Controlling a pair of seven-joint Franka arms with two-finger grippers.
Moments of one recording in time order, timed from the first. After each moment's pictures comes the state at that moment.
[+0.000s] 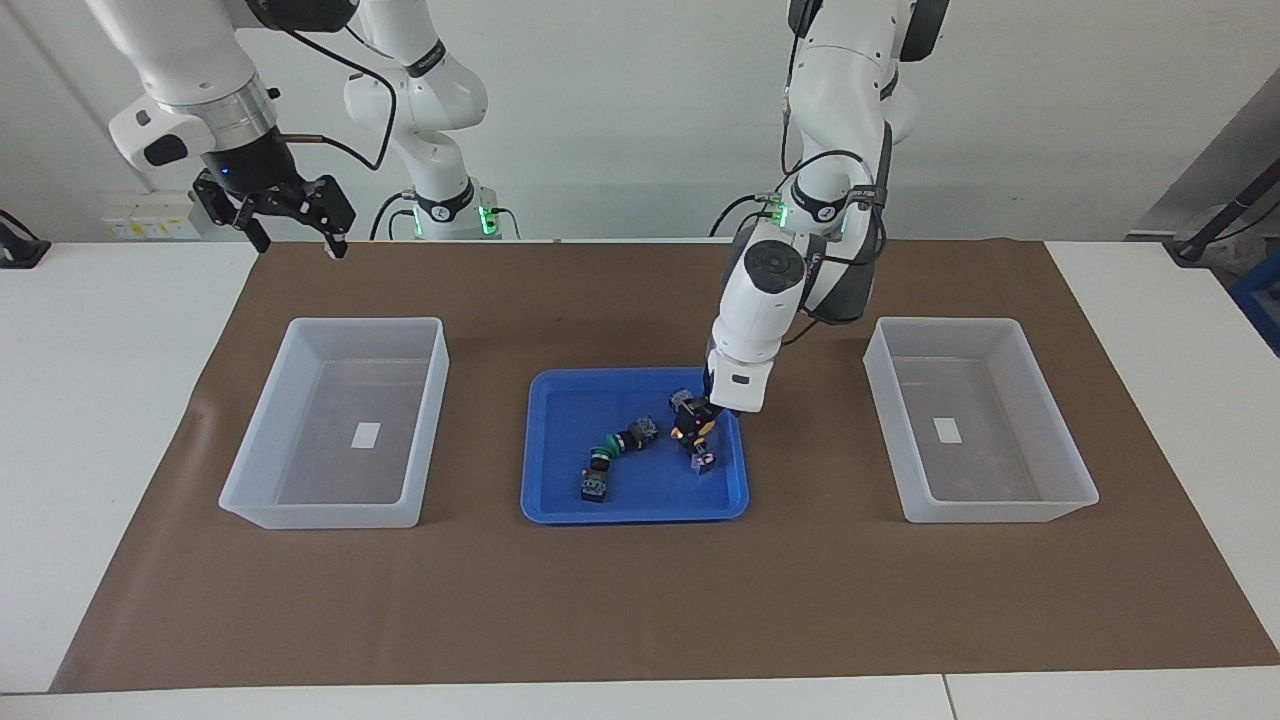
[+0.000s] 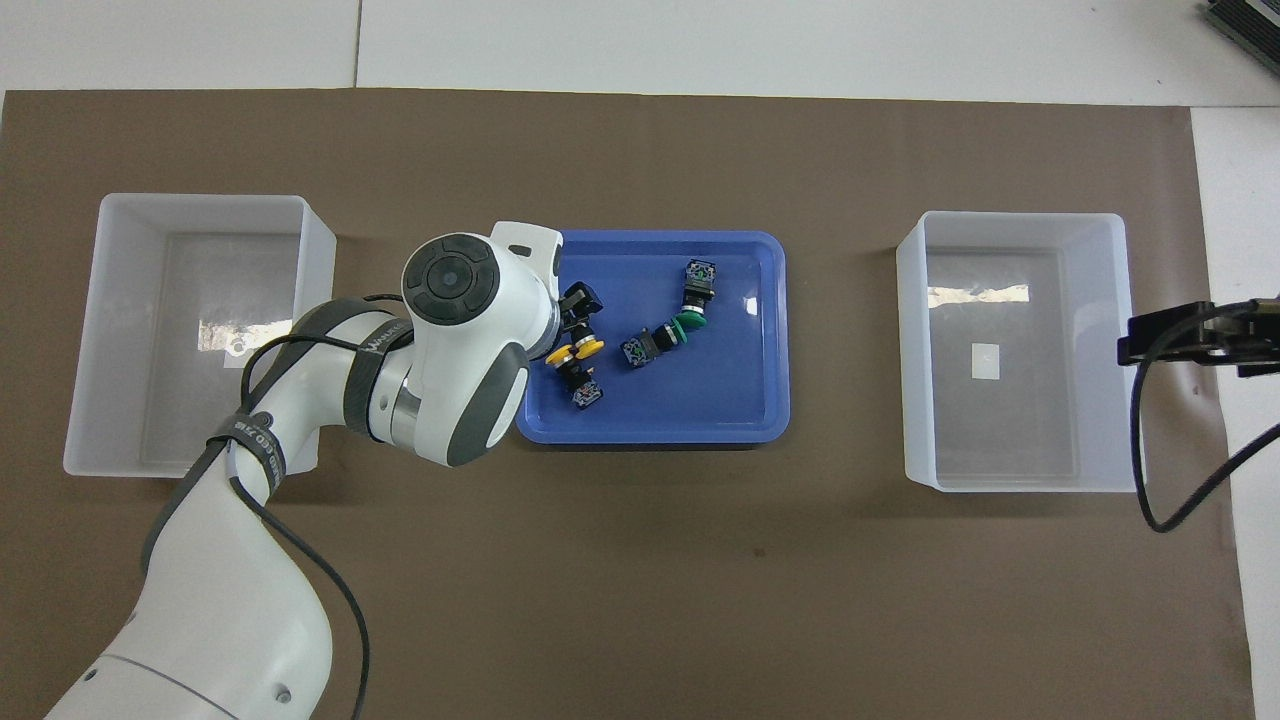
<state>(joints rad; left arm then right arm) -0.58 0.40 0.06 -1.82 -0.12 2.31 -0.97 0.03 -0.09 -0.05 -1.65 -0.01 1.56 0.10</state>
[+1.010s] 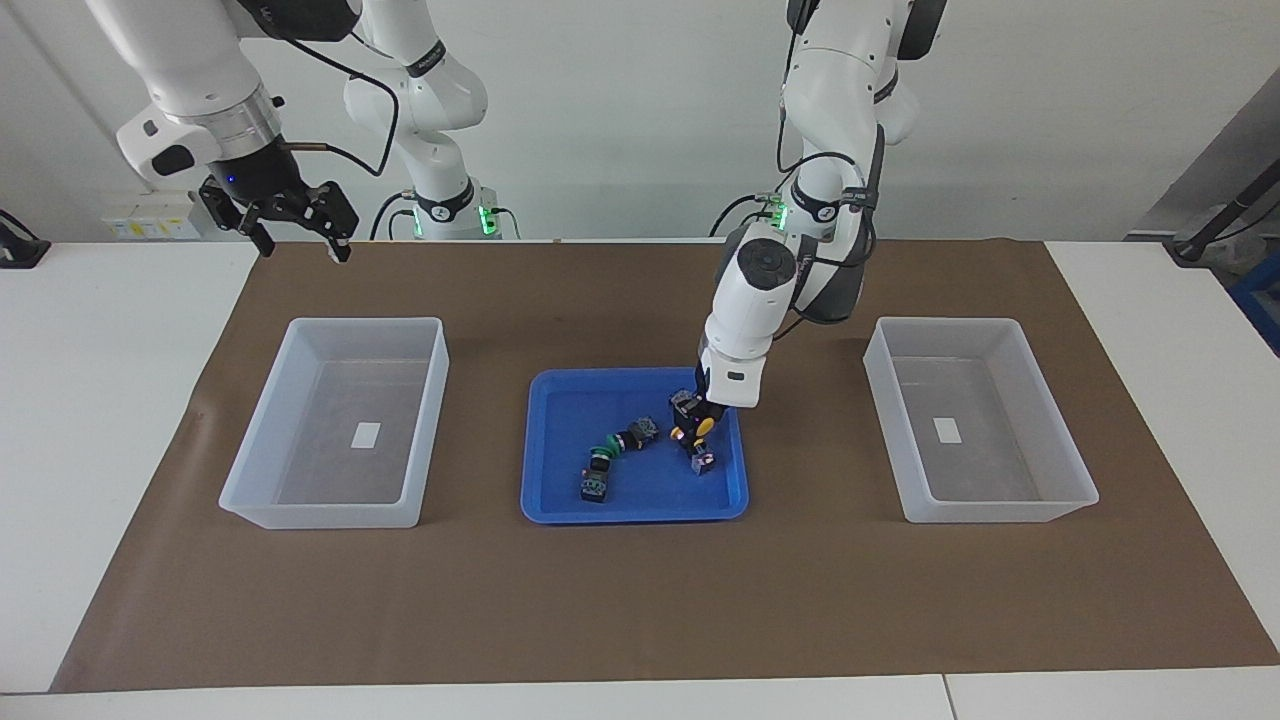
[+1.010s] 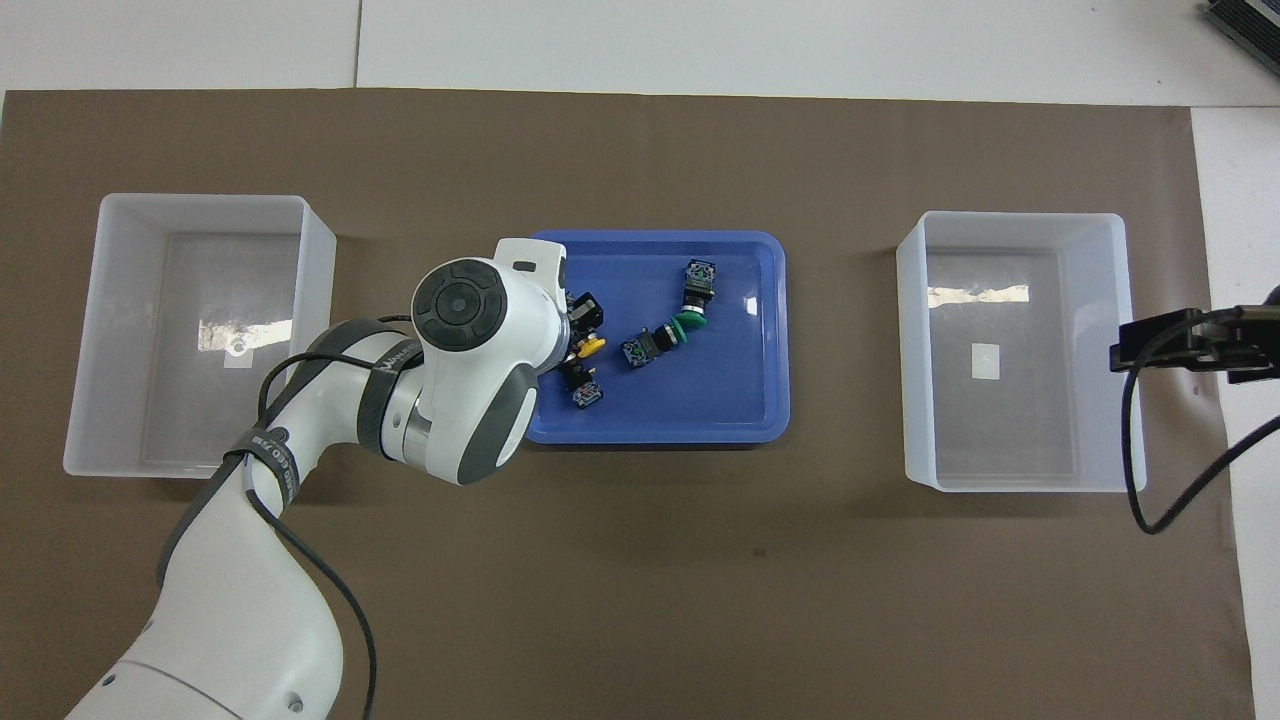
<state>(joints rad) -0.59 0.38 0.04 -1.88 -0.14 2.41 -1.04 0.03 -0.10 -0.05 -1.68 -0.01 1.57 0.10</state>
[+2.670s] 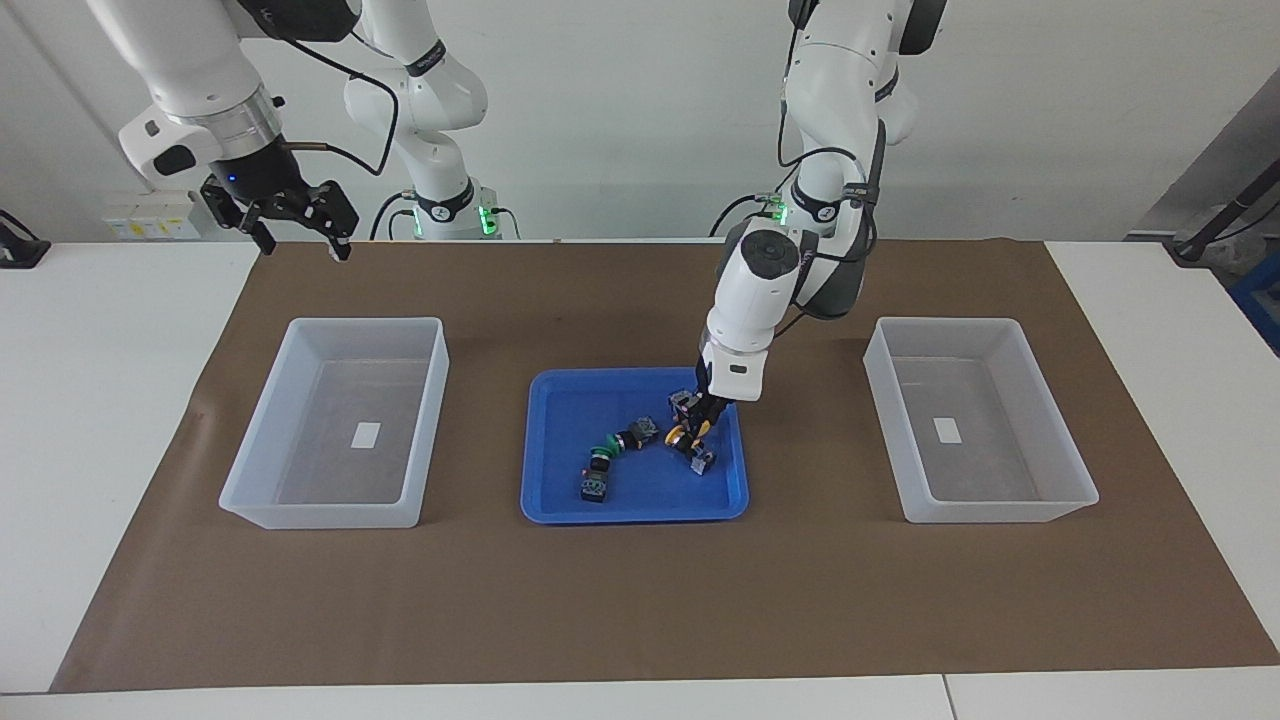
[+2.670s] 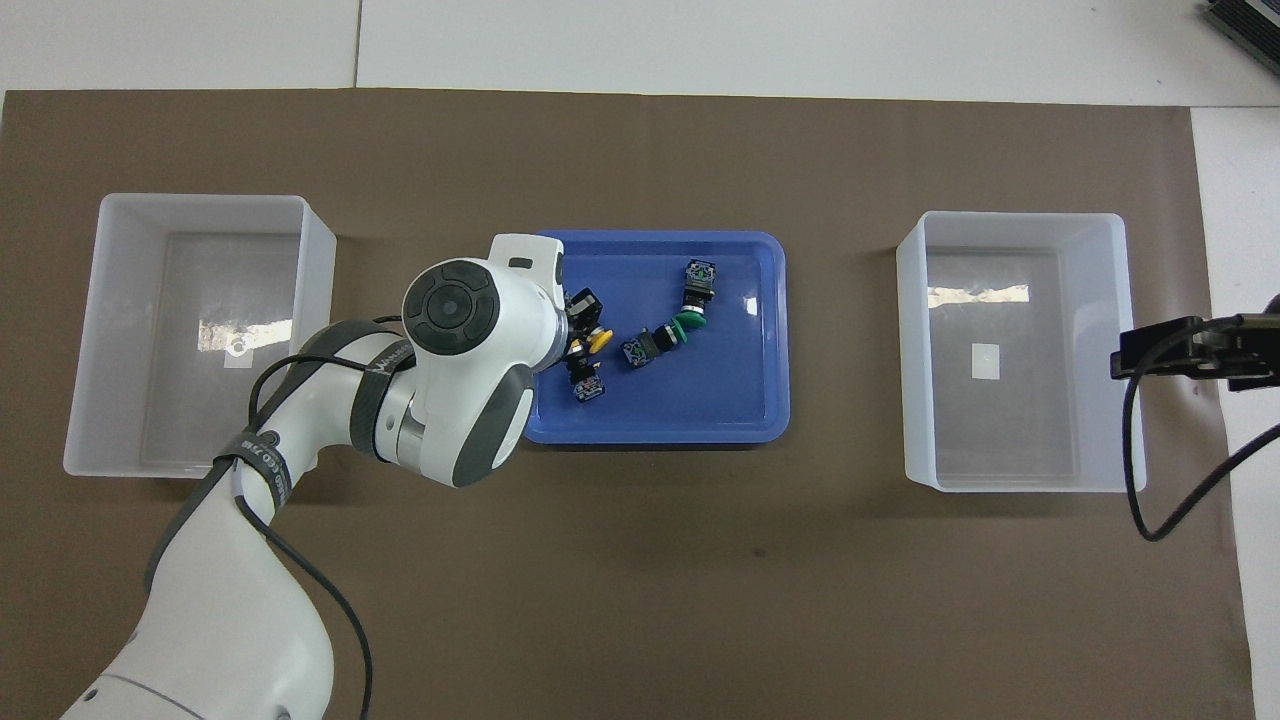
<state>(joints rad) -0.59 0.37 0.05 -1.85 -0.15 2.38 -1.05 0.03 -0.11 -0.05 -1.70 -0.01 1.57 0.10</state>
